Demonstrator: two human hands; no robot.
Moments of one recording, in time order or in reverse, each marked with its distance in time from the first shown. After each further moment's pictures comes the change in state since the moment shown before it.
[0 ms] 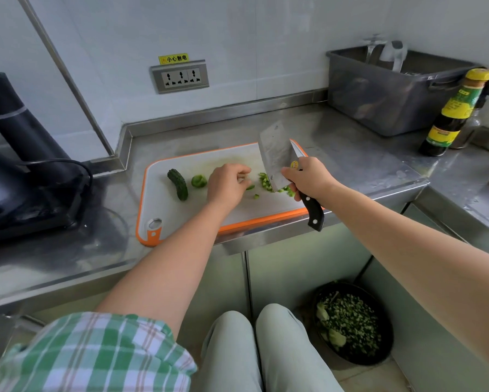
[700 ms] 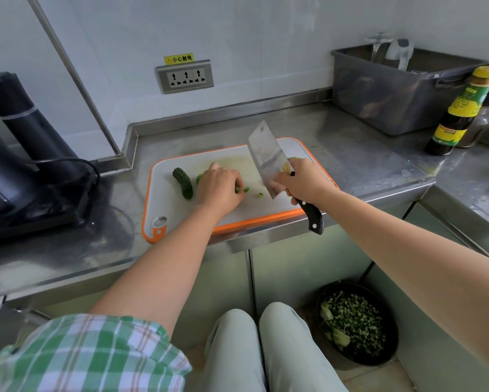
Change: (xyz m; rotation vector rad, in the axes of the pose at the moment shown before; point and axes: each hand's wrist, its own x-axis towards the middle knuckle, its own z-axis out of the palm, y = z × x) left_hand -0.011 -0.015 -0.018 0.419 0.015 0.149; right_hand -0.006 -0.006 0.012 -0.191 -0.005 -0.100
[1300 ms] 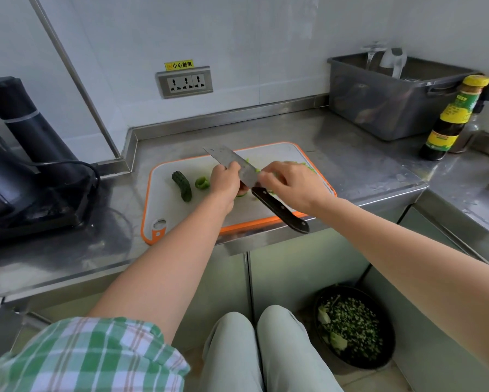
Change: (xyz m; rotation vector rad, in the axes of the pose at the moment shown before) left_hand 0.007 0.045 -0.022 -1.227 0.052 -0.691; right_hand -0.004 0.003 0.007 -0.233 0.097 -0.349
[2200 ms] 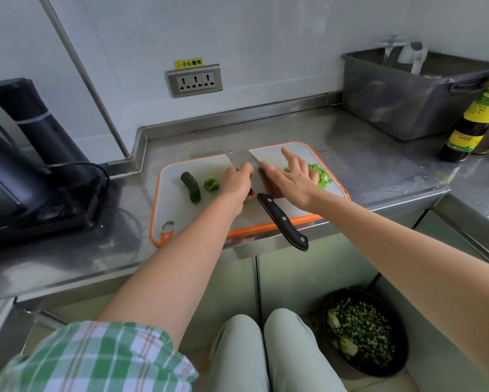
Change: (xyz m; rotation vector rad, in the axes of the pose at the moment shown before) left_hand 0.013 -0.006 0.003 0.024 -0.044 -0.047; right_hand 0.015 -0.010 0.011 0.086 -0.220 0.208
